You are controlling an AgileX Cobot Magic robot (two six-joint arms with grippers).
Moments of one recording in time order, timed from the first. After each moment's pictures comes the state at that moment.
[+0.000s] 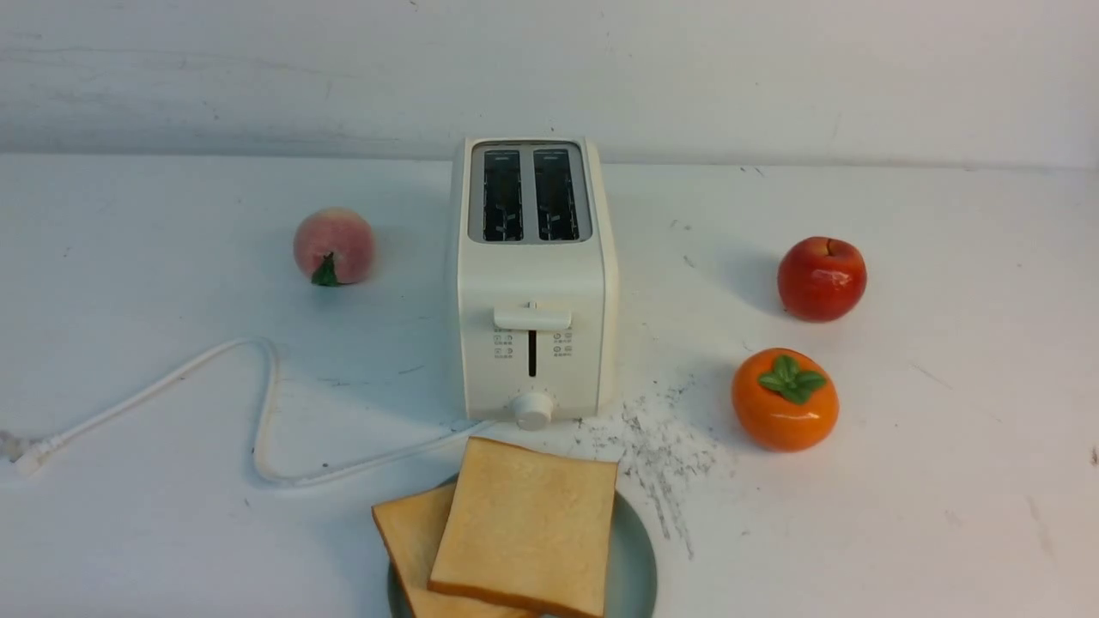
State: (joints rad) right arm 0.51 -0.01 -0.29 -0.17 -0.10 0.23; left arm -0.11 -0.01 0.03 -0.05 0.39 -0.19
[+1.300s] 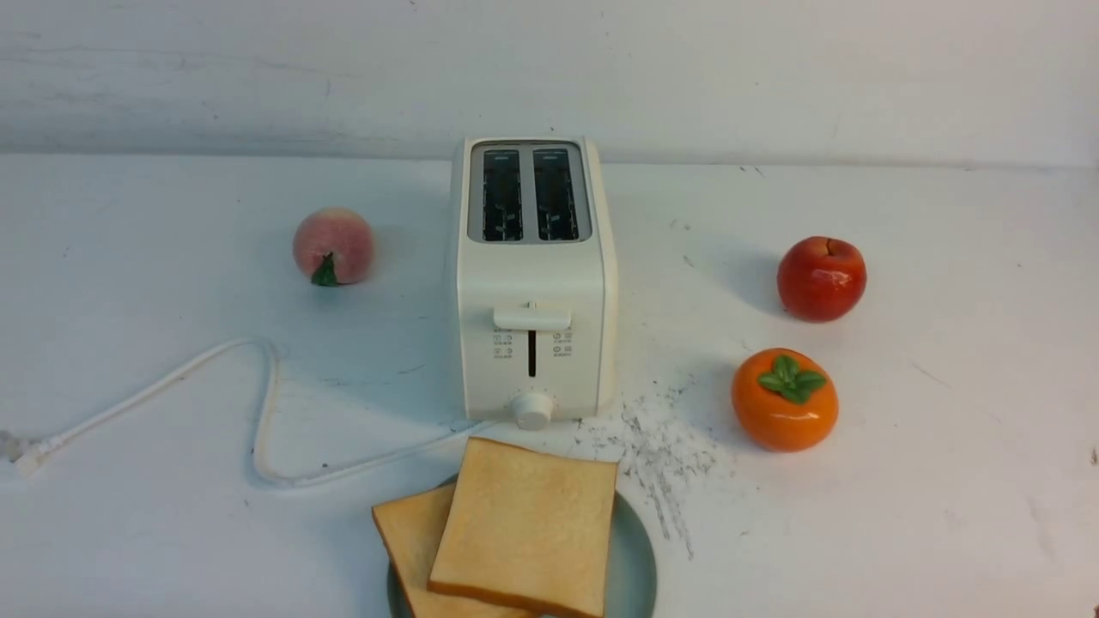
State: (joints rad) right arm 0.29 -0.01 0.02 0.13 0.16 -0.12; left arm -0.11 -0.01 0.03 -0.05 0.39 -0.19
